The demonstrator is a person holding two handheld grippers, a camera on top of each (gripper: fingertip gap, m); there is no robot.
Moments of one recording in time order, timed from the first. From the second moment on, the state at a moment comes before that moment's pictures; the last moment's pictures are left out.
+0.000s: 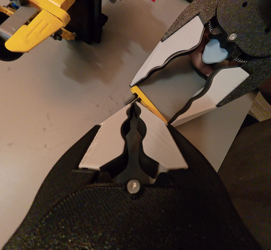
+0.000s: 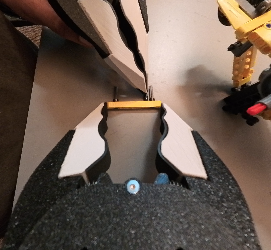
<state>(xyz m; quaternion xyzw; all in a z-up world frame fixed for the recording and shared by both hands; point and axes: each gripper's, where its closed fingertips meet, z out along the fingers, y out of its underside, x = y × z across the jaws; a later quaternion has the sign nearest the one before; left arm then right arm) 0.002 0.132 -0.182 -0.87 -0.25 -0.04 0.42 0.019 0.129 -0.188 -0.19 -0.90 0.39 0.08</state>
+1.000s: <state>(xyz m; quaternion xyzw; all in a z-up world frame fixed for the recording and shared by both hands) 0.000 0.133 -0.179 -0.86 -0.27 -0.09 0.44 0.019 0.129 -0.188 -0.19 -0.90 0.39 0.08</state>
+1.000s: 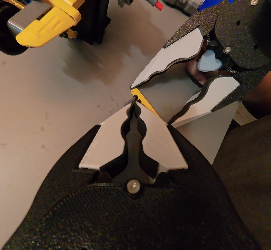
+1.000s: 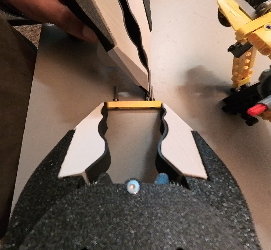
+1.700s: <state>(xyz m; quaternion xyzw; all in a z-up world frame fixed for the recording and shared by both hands) 0.004 0.133 -0.173 -0.85 -0.25 -0.09 0.45 0.018 0.129 -0.188 -0.19 -0.90 0.39 0.09</state>
